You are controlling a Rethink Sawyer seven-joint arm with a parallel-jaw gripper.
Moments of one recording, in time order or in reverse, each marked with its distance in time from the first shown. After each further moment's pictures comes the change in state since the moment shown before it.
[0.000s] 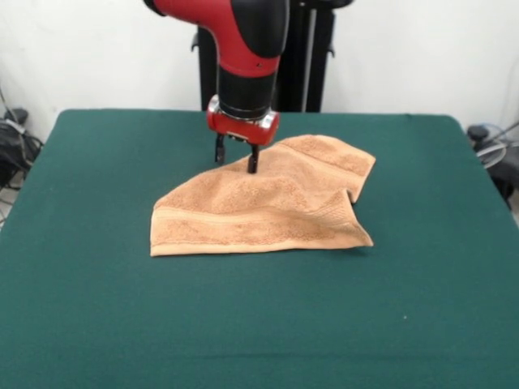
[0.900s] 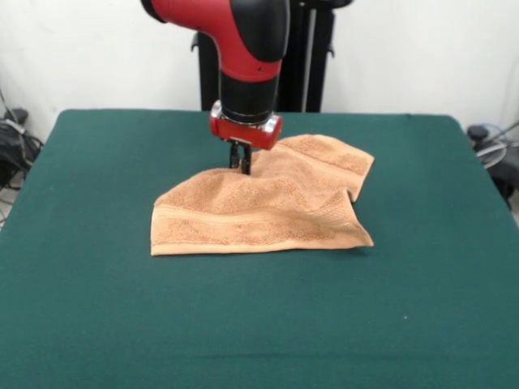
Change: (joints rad) arm -0.016 0.007 0.027 -0.009 -0.007 0.000 0.000
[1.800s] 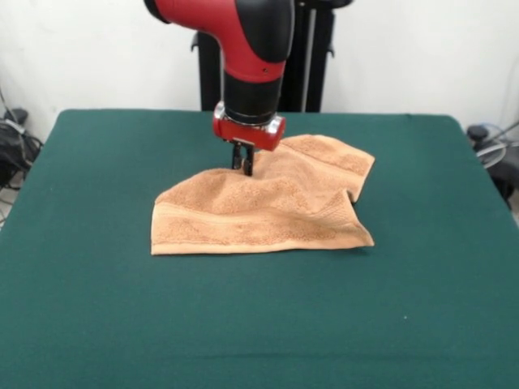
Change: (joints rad) arm 0.021 0.001 -0.007 -0.007 0.000 0.000 0.000
